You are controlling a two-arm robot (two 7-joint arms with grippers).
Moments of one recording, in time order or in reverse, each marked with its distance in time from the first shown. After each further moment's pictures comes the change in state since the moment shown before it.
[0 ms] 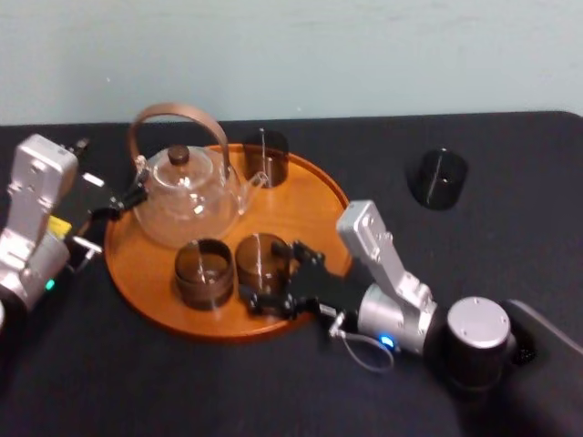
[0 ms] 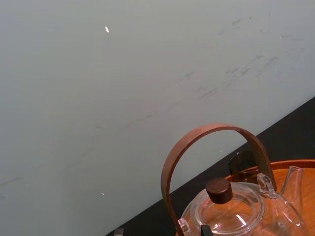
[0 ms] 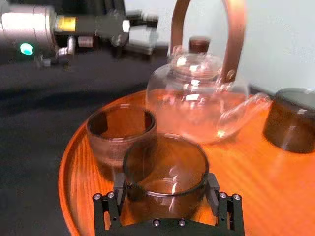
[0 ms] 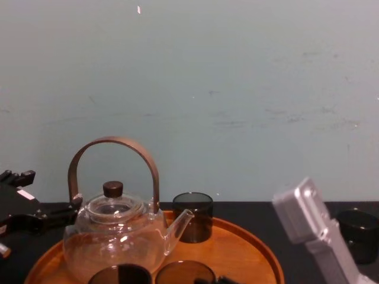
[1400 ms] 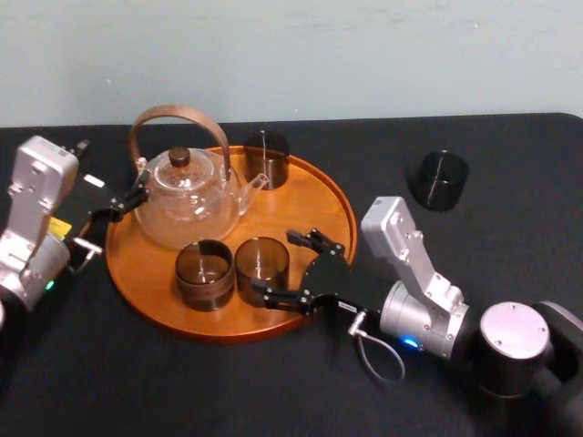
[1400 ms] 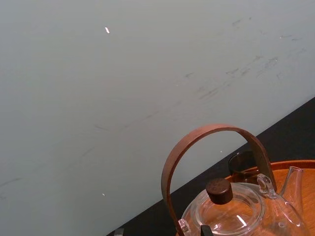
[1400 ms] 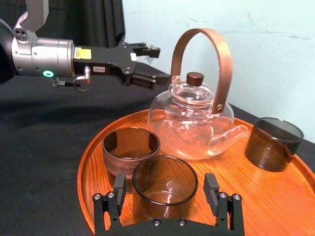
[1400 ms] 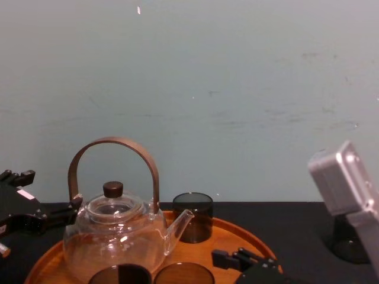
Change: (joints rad) left arm 0.000 0.000 0.000 0.000 0.000 0.000 0.000; right arm -0.111 0.098 0.027 -0.266 -0.009 0.068 -0.061
